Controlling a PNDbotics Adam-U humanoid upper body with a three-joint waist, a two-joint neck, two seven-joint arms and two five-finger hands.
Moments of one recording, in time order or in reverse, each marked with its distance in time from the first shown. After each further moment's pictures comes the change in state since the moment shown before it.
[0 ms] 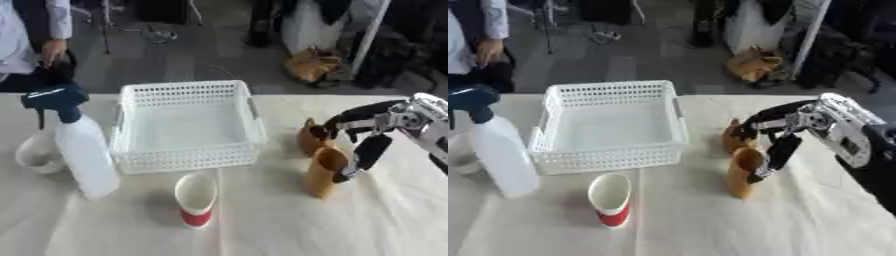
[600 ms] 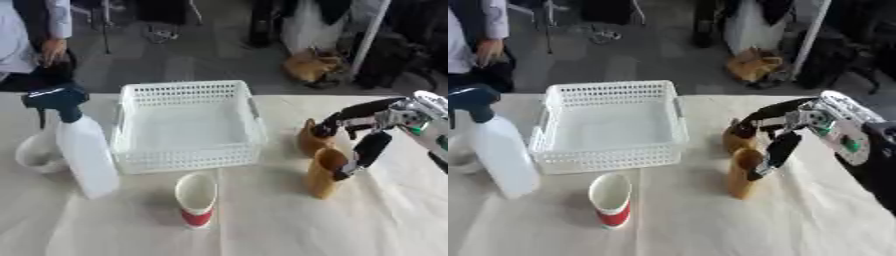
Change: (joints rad) left arm 0.000 0.000 0.000 0.000 -0.004 -0.001 0.003; right arm -0.008 0.005 -0.010 0.003 0.013 -0.009 -0.011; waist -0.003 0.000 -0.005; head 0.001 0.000
